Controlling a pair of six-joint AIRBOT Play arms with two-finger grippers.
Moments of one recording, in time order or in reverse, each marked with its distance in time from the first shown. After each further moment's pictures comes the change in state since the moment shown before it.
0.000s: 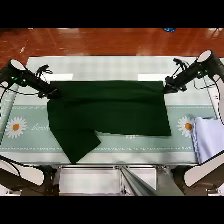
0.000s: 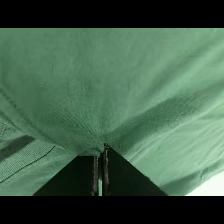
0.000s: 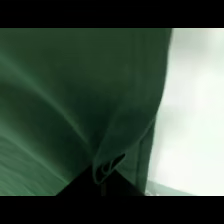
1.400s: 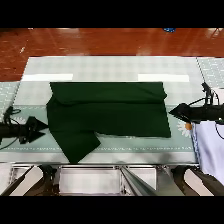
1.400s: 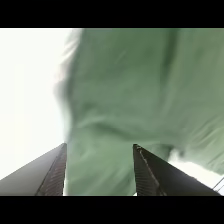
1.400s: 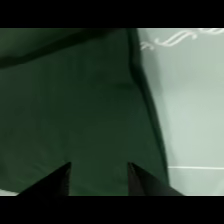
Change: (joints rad) left arm 0.500 0.764 -0.939 -0.078 0.119 0.017; right arm -0.188 0.897 -0.993 0.181 -0.389 -0.084
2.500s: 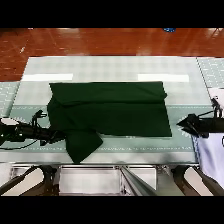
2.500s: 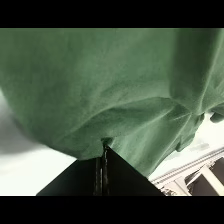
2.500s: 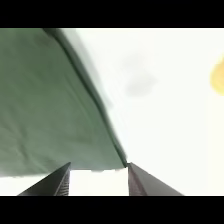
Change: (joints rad) left arm -0.288 -0.149 -0.113 -0.050 0.116 0.084; right arm -0.230 0.030 -0.098 -0.117 0.159 0.068
